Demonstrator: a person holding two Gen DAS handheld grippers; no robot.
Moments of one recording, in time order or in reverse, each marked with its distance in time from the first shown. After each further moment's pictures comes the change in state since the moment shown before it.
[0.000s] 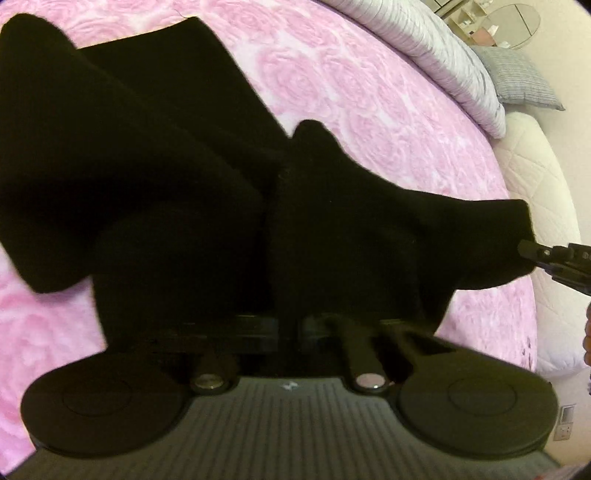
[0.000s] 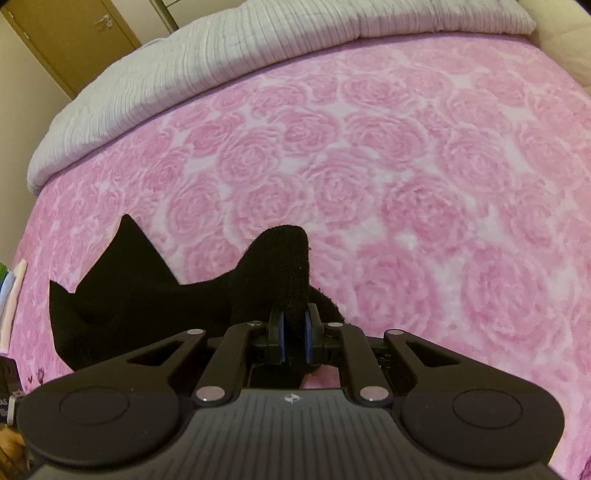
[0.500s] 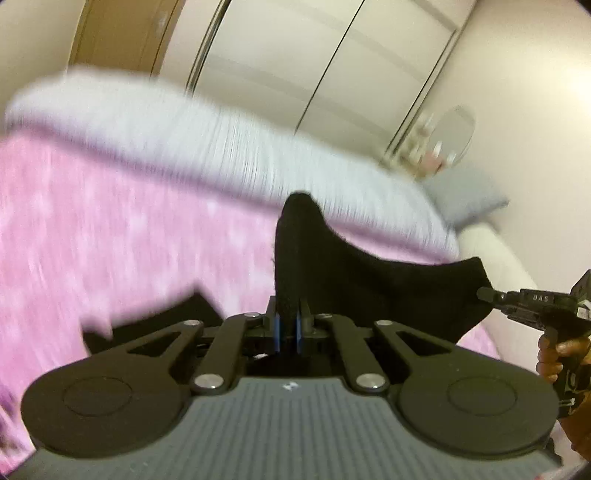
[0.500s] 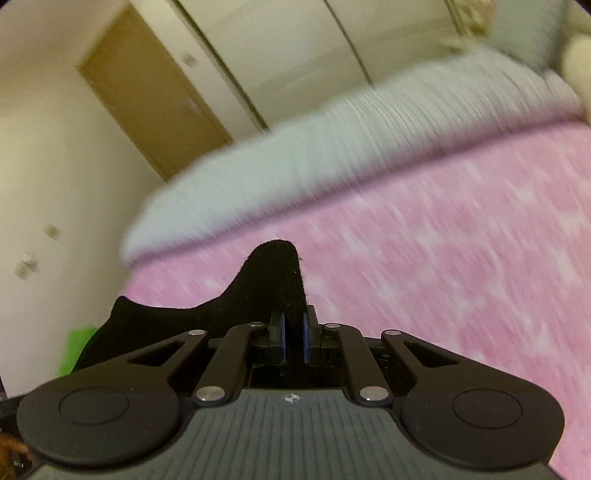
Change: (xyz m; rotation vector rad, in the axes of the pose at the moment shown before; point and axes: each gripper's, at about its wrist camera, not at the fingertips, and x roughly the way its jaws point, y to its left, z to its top) left arm -0.292 -0.081 0.063 0.190 -0.559 0.031; right arm -0.141 0.050 0.064 -0.062 -0.329 0.333
